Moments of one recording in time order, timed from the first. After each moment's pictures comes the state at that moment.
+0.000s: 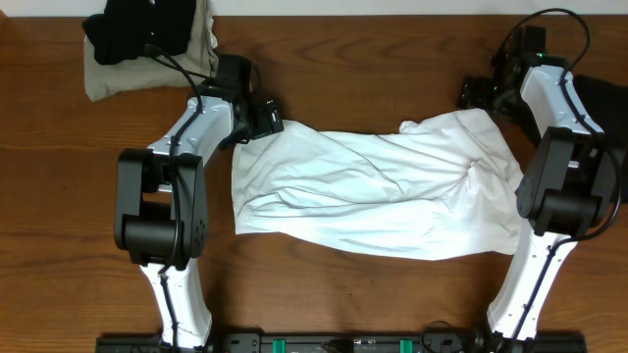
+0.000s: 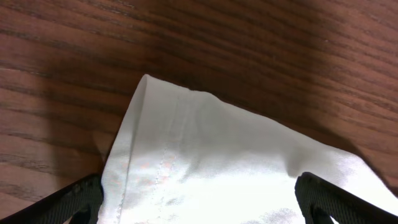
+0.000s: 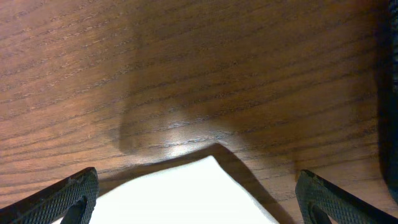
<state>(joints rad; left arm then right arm) -0.14 2.09 1.45 -0.60 0.11 -0.41 -0.15 2.32 1.83 -0.82 -0.12 0.14</state>
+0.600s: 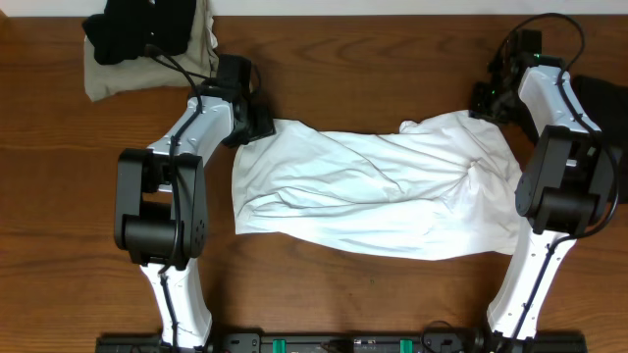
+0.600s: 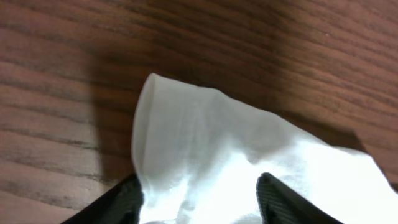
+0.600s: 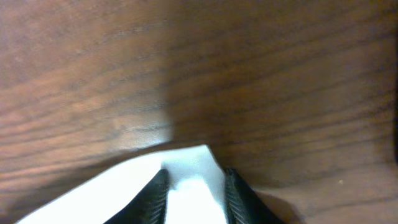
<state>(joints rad) -0.14 2.09 1.45 -0.61 0.12 -0.41 -0.15 2.33 1.84 -0.87 -0.09 0.13</state>
